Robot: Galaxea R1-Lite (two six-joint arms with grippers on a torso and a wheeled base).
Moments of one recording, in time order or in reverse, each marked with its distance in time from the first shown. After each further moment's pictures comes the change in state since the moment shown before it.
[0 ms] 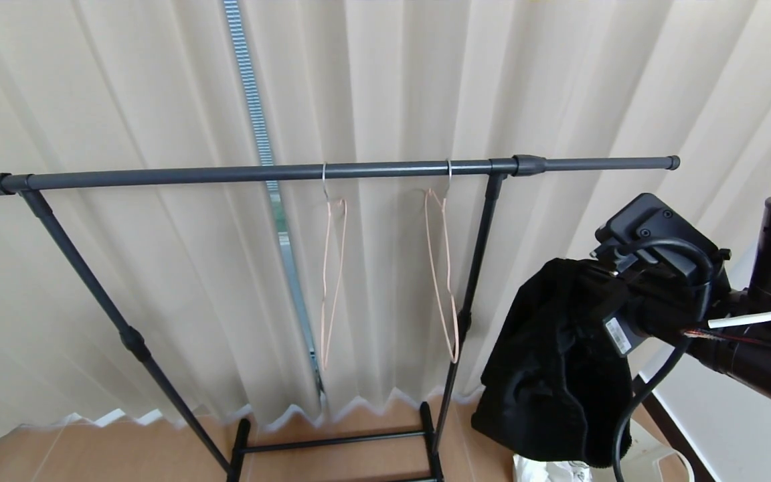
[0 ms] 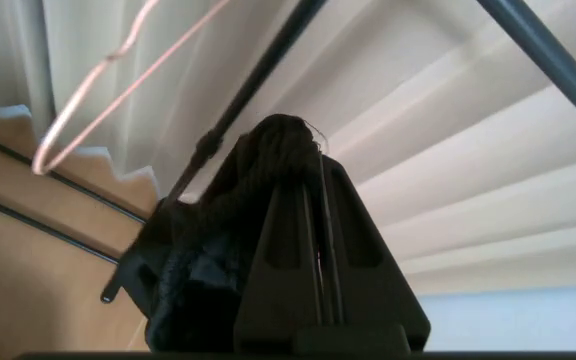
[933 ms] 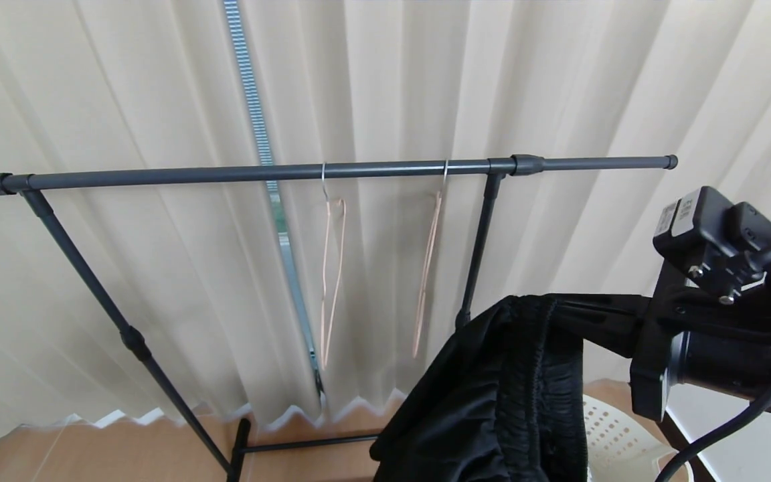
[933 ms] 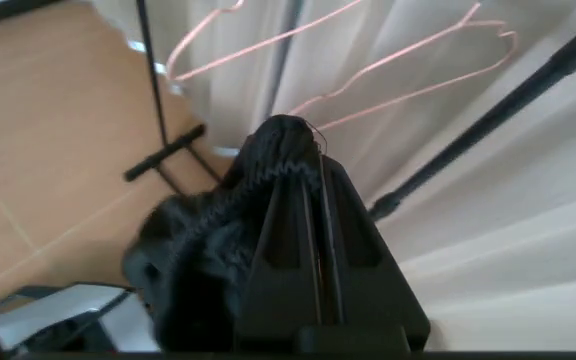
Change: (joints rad) left arm -0.007 0.283 -0.093 0.007 -0.172 0.160; right arm 0.103 -0.117 -0.061 0.216 0.440 0.200
